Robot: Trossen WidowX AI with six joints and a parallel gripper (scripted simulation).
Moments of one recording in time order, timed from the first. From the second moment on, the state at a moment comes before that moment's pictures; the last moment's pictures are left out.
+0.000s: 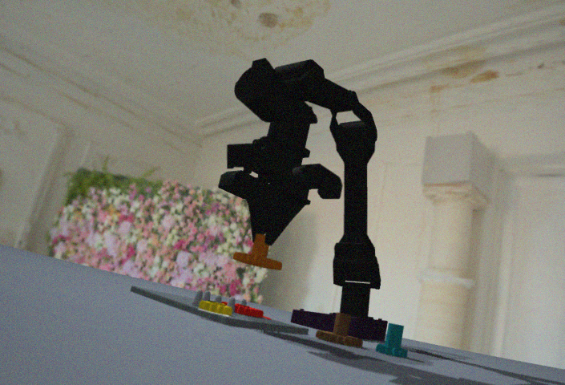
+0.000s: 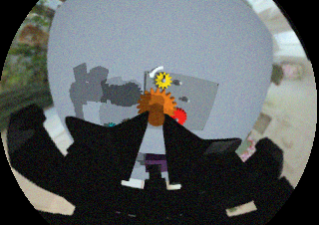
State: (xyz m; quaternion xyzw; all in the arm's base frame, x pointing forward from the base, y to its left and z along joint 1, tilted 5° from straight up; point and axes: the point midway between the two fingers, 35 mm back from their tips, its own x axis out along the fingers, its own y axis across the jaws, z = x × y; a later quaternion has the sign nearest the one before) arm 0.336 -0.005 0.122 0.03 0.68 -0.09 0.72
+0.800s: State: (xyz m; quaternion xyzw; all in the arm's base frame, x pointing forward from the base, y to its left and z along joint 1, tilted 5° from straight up) arm 0.332 -0.038 0.106 0.03 0.68 -0.09 0.72
